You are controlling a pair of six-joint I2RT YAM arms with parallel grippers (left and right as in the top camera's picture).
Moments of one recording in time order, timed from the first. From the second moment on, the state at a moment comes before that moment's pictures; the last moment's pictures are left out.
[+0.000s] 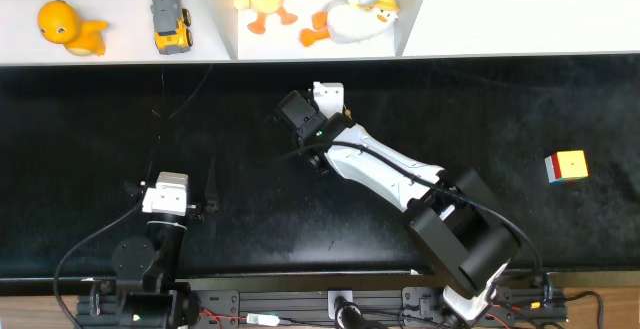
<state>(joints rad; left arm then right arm) -0.03 0.02 0.01 -0.07 0.07 0.16 0.77 1.91 1.21 -0.56 0.35 0.76</state>
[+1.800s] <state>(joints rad) -0.03 0.02 0.01 -0.07 0.07 0.16 0.12 1.64 1.31 -0.59 0.27 0.11</state>
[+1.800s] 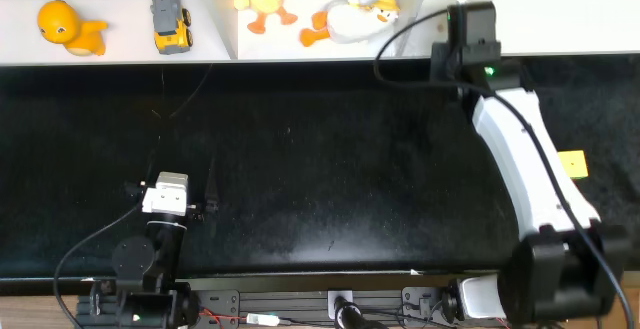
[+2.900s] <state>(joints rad) -0.03 0.02 0.01 -0.07 0.07 0.16 0.12 1.84 1.44 -0.59 0.21 0.09</state>
